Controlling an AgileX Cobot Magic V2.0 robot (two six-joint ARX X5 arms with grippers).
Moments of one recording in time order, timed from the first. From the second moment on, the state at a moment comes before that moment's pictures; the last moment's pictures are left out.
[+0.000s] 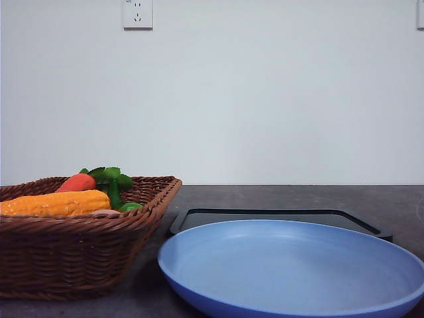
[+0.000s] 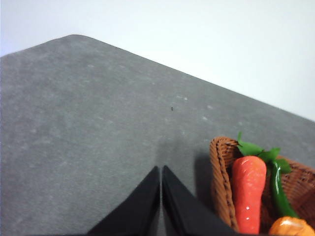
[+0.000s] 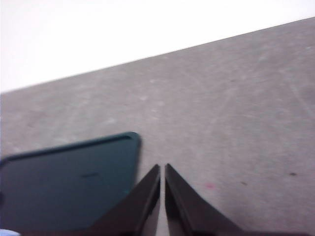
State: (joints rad) left_arx -0.07 0.00 0.03 -0.14 -0.16 -0.37; right_arx 0.12 0.06 0.02 -0.07 0.04 0.32
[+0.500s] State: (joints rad) left_arx -0.07 0.08 0.12 -0.26 0.07 -0.41; right_arx 0.12 0.08 0.13 -0.15 -0.08 0.40
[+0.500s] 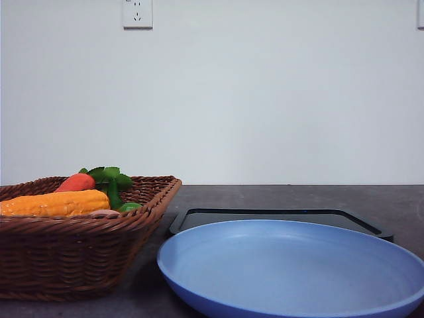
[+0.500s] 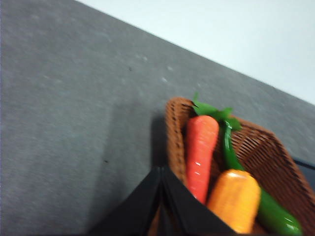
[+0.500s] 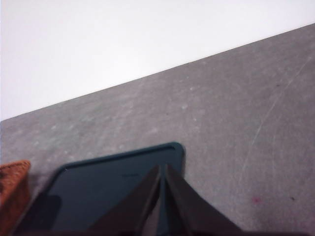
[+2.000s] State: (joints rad) left_arx -0.40 1.07 0.70 -0.46 0.49 -0.23; right_arx 0.21 1.11 0.68 -0.73 -0.49 0.14
